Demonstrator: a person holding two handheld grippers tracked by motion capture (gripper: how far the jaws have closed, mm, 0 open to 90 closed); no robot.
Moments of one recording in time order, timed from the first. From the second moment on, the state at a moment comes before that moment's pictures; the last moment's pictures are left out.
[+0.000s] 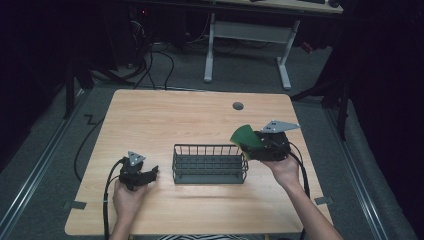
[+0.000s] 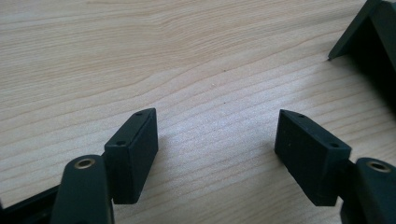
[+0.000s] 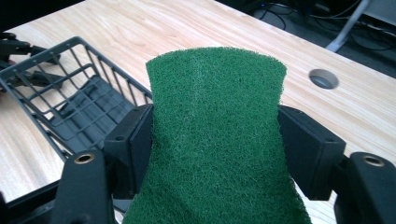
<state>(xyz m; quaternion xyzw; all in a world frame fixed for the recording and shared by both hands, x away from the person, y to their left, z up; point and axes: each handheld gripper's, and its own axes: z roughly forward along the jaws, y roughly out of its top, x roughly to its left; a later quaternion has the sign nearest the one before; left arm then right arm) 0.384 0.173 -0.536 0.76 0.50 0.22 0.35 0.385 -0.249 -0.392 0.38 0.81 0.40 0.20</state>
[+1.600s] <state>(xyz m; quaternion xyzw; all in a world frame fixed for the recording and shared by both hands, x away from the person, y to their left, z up) 0.384 0.173 -0.536 0.76 0.50 0.22 0.35 0.391 -0.186 -0.428 0.35 0.85 0.35 0.18</state>
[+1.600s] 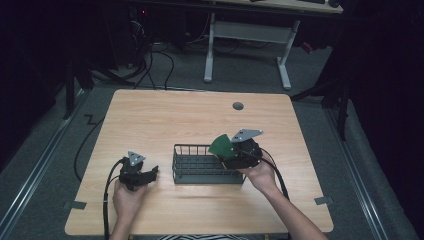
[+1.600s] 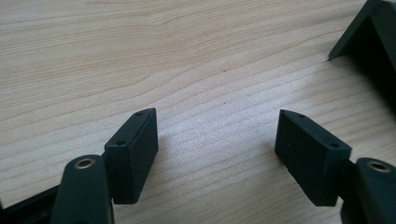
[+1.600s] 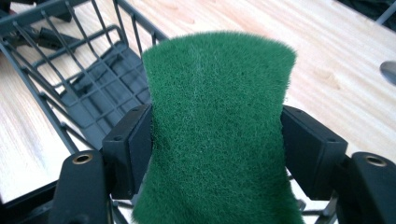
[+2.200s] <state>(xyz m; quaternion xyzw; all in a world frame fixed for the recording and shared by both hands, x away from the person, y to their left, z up) 0.384 0.173 -0.536 0.76 0.50 0.22 0.35 0.385 -0.184 -0.432 0.34 0.86 0.33 0.18</state>
